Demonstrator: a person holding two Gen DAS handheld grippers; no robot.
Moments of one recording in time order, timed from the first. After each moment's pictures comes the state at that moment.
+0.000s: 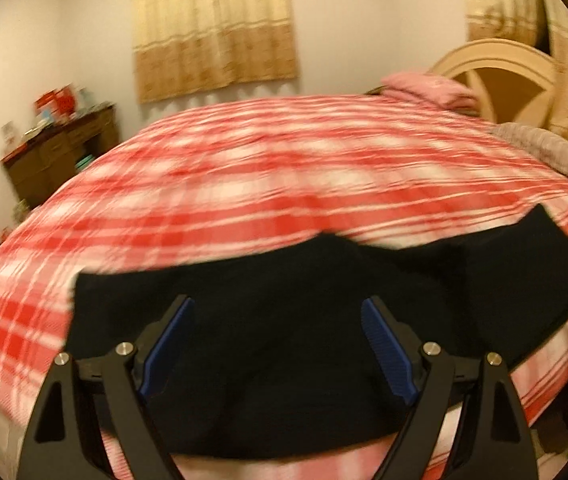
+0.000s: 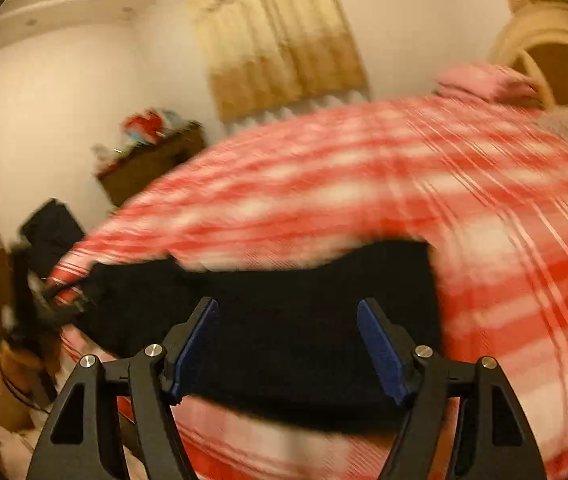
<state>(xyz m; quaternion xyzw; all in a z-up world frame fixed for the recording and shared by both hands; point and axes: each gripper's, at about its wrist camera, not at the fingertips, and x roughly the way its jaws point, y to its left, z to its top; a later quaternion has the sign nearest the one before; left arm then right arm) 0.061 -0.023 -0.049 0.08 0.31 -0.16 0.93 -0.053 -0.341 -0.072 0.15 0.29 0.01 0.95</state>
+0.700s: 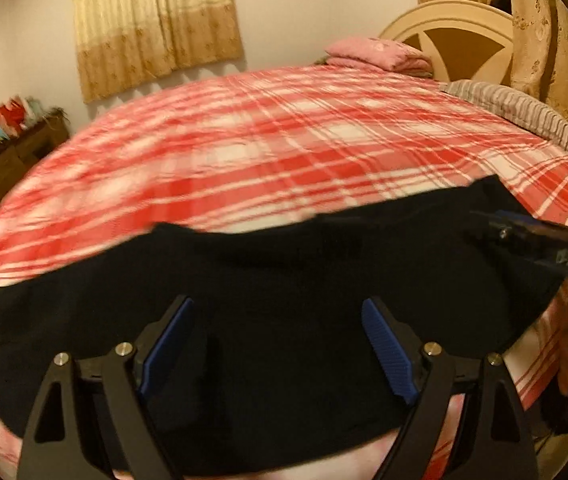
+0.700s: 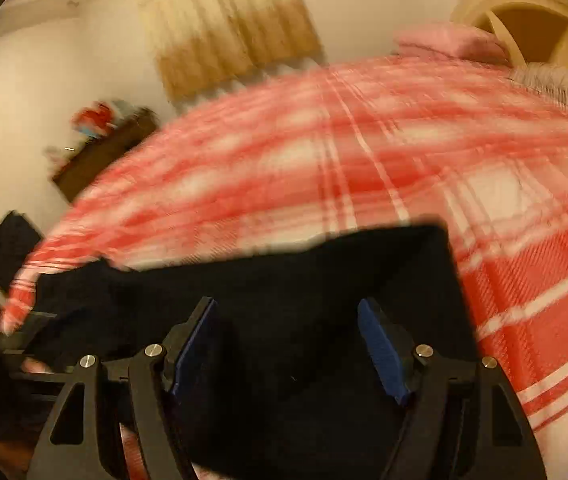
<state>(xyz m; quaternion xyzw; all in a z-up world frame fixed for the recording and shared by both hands) 0.052 -0.101 -0.074 0.12 0.34 -0.20 0.91 0.010 -0.338 -0.107 0.13 0.31 -0.07 0.94</state>
